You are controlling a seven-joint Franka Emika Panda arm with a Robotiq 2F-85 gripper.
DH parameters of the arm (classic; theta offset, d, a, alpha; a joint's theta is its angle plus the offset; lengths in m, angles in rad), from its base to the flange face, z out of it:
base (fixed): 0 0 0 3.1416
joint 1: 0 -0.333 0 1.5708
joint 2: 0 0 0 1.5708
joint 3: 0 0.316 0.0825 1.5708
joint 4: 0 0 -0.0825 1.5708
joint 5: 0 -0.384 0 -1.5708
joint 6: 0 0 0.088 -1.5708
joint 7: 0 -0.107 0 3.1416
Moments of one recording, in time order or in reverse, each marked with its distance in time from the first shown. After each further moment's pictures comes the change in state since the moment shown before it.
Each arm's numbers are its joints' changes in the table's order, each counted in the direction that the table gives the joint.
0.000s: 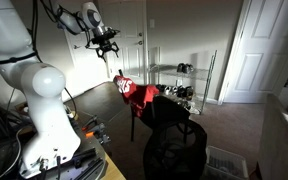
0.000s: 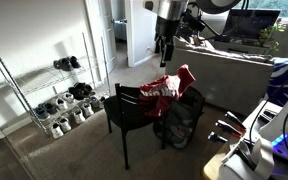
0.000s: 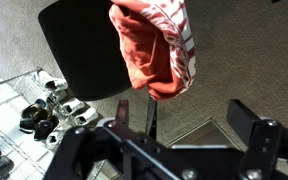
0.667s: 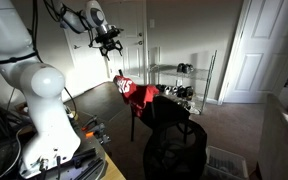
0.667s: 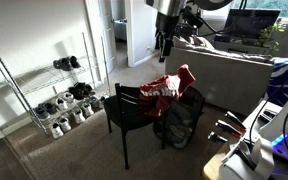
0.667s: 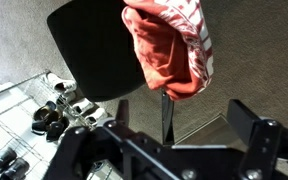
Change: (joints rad) arm 0.024 0.004 -0.029 0.021 0.000 0.011 0.008
